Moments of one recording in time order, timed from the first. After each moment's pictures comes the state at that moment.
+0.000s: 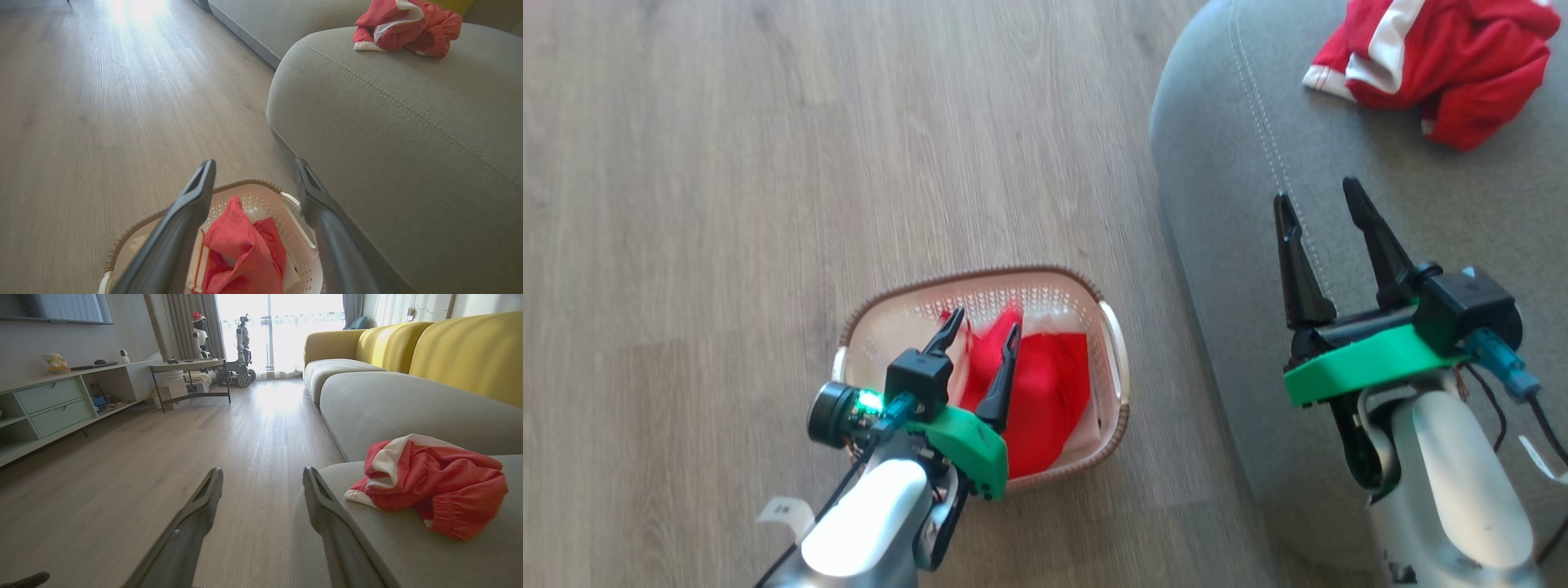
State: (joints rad) left arm -0.58 0.08 -0.79 0.70 -0.49 0.15 -0.25; right arm -0.29 -0.06 0.06 0.20 0.16 0.13 -0.26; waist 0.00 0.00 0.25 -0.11
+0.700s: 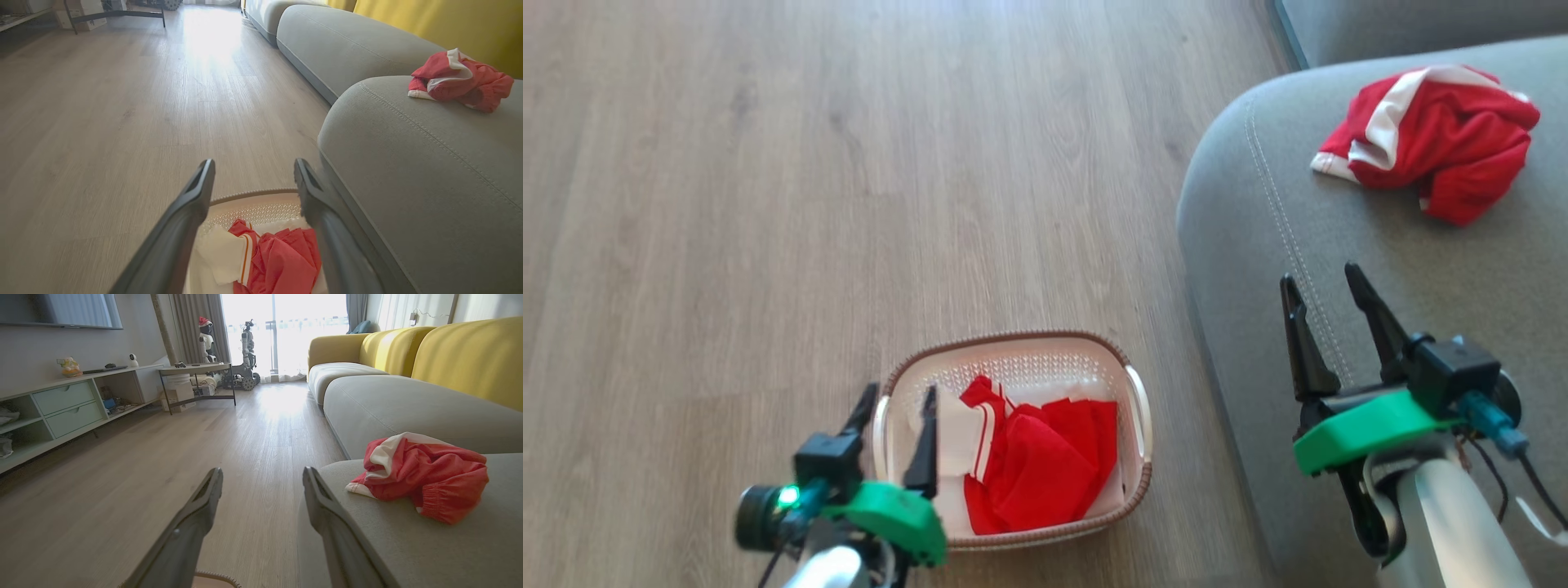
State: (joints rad) left arm -0.32 0.19 -0.67 0.47 -0.56 0.26 -0.25; right arm -0.16 -0.06 0.04 0.22 0.15 0.13 -0.24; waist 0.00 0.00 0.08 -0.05
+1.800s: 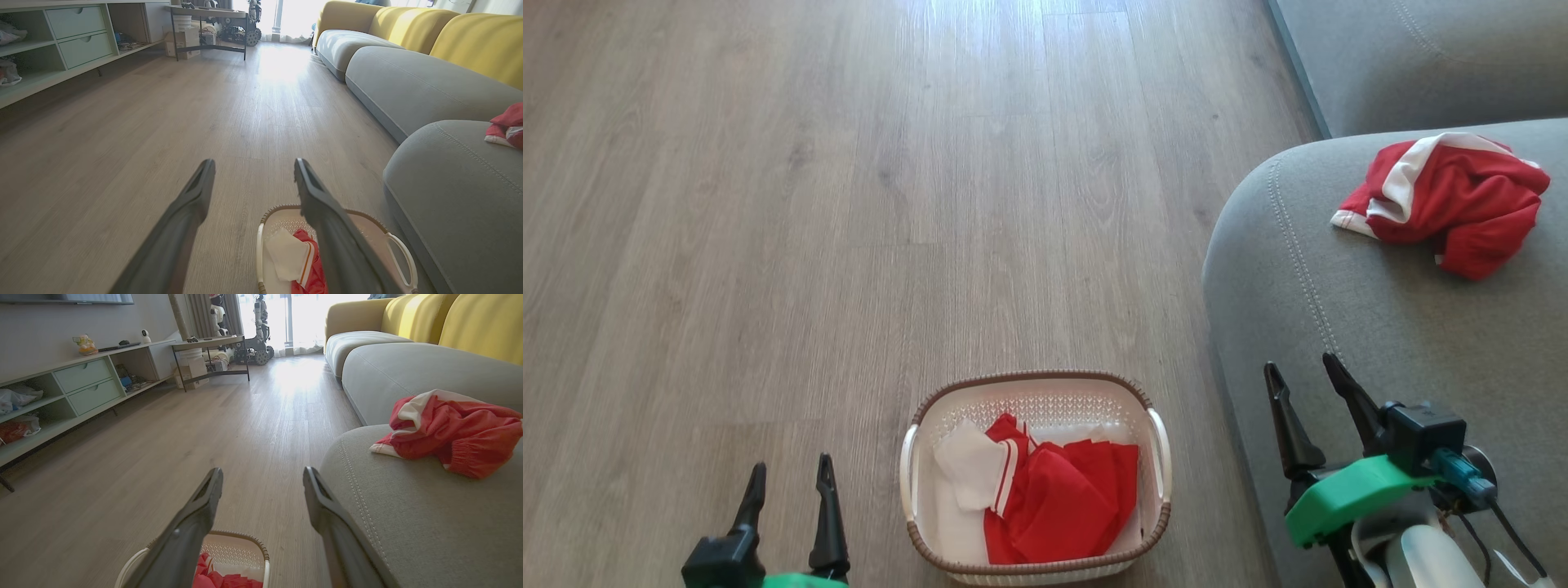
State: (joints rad) left arm 0.02 0.27 -0.43 0.17 -0.50 0.37 -0.25; right arm -0.05 -0.06 0.06 0.29 0.18 0.13 -0.21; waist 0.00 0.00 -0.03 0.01
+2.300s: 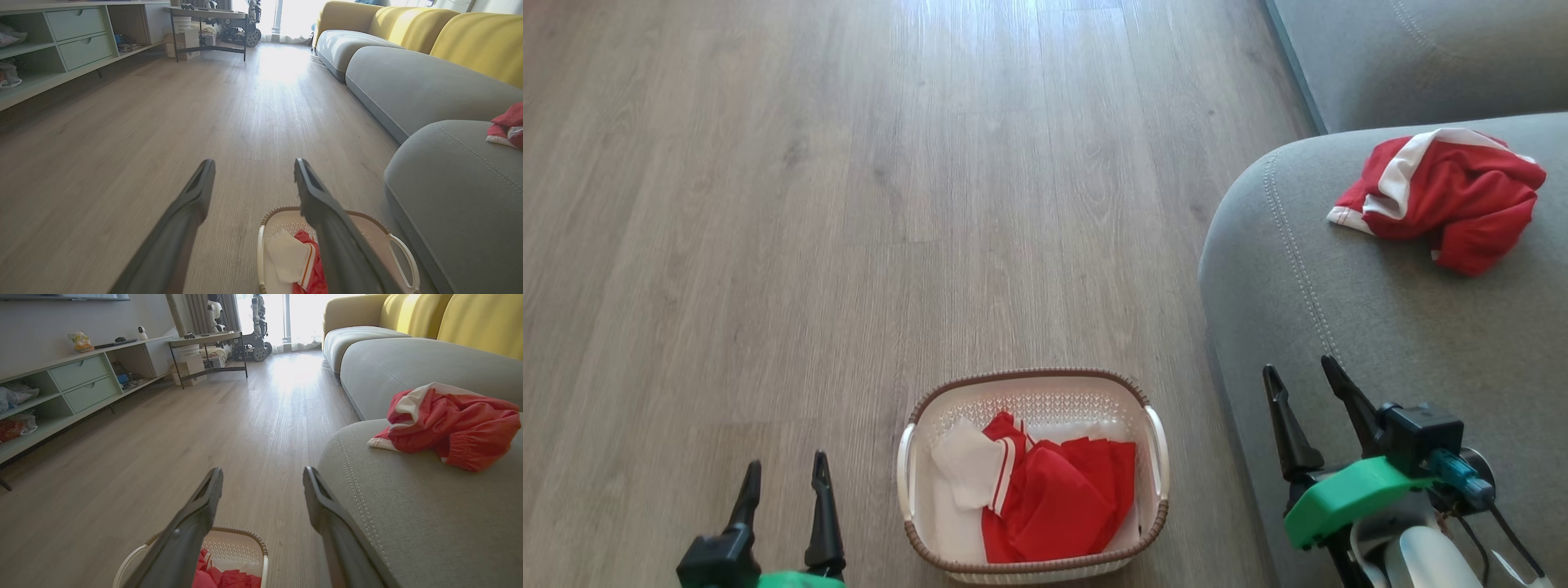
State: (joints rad) left arm 0.02 0.27 -0.42 0.17 -0.50 0.37 -0.25; right arm -0.05 -0.06 0.06 0.30 0.18 0.13 -0.21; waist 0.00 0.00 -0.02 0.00
